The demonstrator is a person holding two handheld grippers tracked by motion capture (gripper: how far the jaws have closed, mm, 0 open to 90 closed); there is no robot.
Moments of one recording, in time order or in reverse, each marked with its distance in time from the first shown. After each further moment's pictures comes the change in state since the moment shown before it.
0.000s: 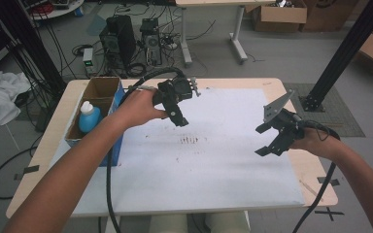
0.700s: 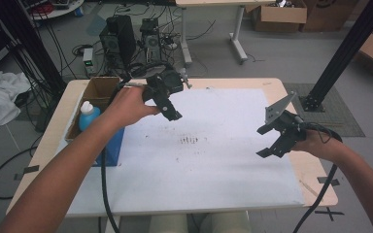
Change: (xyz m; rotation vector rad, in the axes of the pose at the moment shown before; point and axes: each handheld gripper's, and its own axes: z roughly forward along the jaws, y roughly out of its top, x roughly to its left) left arm 0.002 -0.014 -0.025 -0.027 0.073 -0.060; right arm 0.004 -0.003 -0.001 0.001 -0.007 0.003
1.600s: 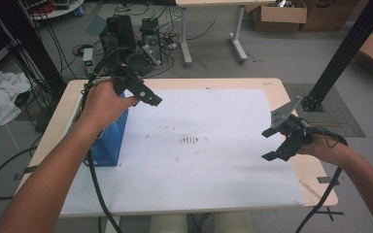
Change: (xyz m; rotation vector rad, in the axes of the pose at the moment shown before) left arm 0.019 -0.042 -0.049 -0.077 0.074 -0.379; right arm 0.001 -0.018 -0.001 0.000 -0.003 -0.008
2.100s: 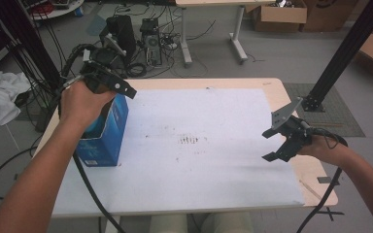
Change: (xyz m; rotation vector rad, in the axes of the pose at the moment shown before) left arm 0.039 -0.036 -0.024 0.025 0.093 -0.314; right arm -0.001 -0.004 0.003 -0.001 0.001 -0.005
